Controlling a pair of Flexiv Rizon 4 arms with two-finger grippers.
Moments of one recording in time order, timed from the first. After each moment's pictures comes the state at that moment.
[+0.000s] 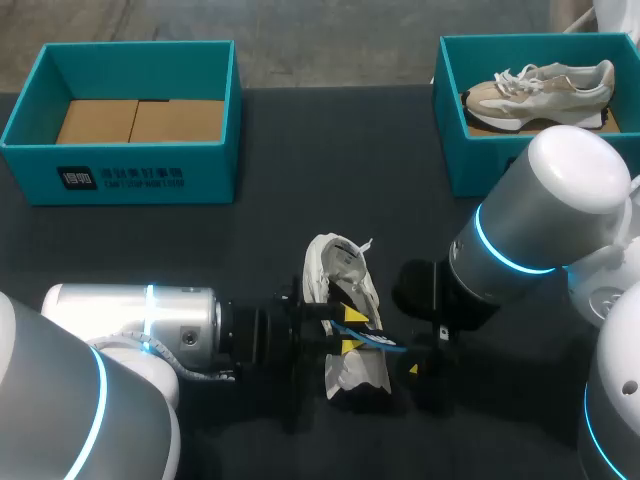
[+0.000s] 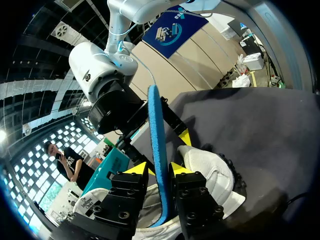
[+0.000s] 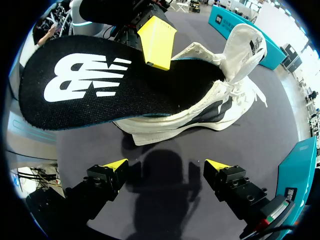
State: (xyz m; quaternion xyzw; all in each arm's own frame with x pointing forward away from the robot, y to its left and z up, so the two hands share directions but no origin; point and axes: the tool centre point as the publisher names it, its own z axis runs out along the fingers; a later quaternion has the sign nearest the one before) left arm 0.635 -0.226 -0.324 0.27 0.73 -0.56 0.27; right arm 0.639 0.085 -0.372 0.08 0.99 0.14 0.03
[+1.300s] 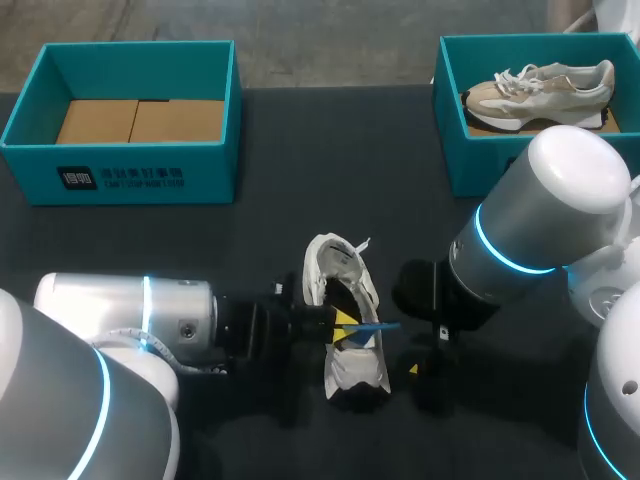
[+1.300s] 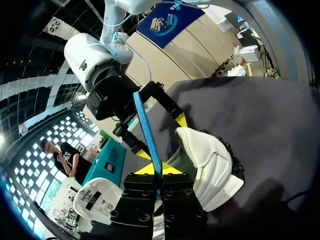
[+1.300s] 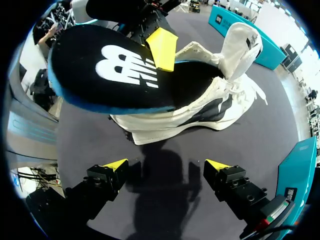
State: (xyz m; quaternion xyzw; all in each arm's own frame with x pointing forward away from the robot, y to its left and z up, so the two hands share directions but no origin) left arm 0.649 -0.212 -0.336 0.28 0.76 -0.51 0.28; right arm 0.639 0.085 -0.372 0.08 0.99 0.14 0.03
